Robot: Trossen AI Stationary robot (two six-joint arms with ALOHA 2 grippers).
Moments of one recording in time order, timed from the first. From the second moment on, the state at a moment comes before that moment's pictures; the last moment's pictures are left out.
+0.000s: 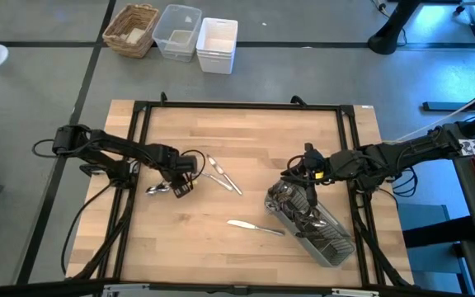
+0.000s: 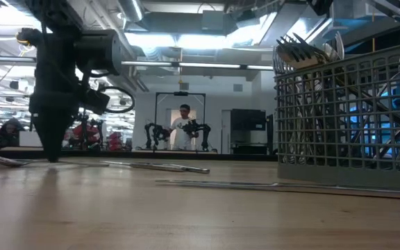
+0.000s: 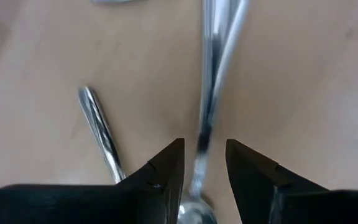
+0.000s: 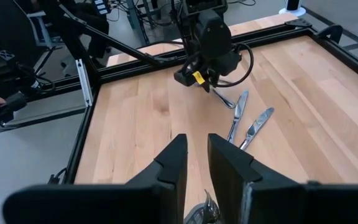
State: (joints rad) left arm 0.06 1.38 0.64 -0.74 -0.04 -0.51; right arm 0.30 1.01 0.97 -0.35 0.25 0.36
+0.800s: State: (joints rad) left arm 0.06 1.38 0.68 -0.66 0.23 -0.57; right arm 0.30 1.01 0.97 -0.35 0.25 0.34
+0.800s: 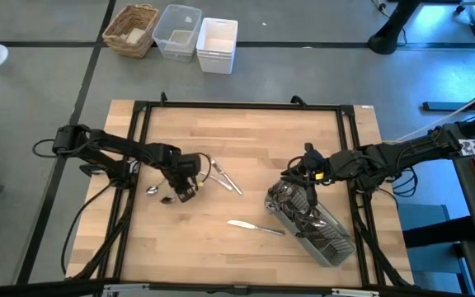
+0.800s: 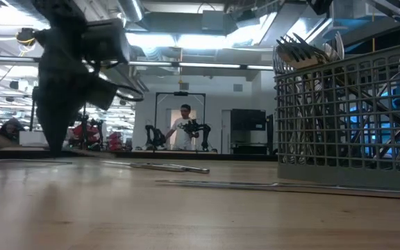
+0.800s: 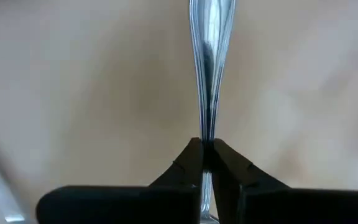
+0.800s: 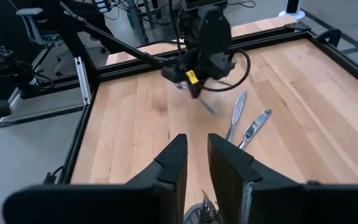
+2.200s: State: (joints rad) left arm -0.13 2.07 1.52 0.69 0.43 -2.46; right arm 0.30 0.85 0.97 -0.59 0.35 0.17
